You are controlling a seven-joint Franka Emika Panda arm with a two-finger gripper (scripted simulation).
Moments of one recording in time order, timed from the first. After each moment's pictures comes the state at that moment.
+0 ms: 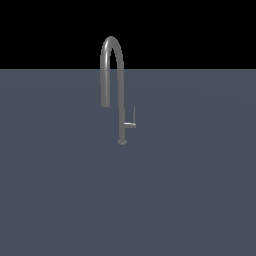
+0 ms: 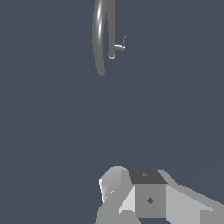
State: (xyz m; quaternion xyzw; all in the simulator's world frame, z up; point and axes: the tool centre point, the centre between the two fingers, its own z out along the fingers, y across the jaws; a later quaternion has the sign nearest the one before) arm -0.255 0.000 0.479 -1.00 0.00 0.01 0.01
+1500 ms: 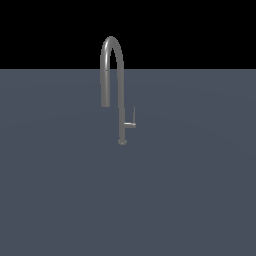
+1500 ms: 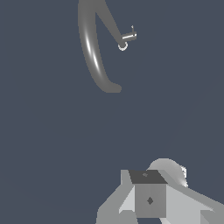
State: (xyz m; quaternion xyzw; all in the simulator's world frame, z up) arm -0.152 0.004 0.447 -0.97 0.15 0.13 0.14
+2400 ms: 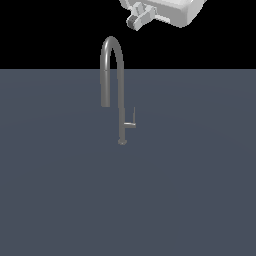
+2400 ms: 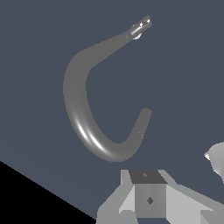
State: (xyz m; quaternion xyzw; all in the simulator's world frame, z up) arm -0.047 -0.013 0.380 -0.87 0.31 0.25 0.30
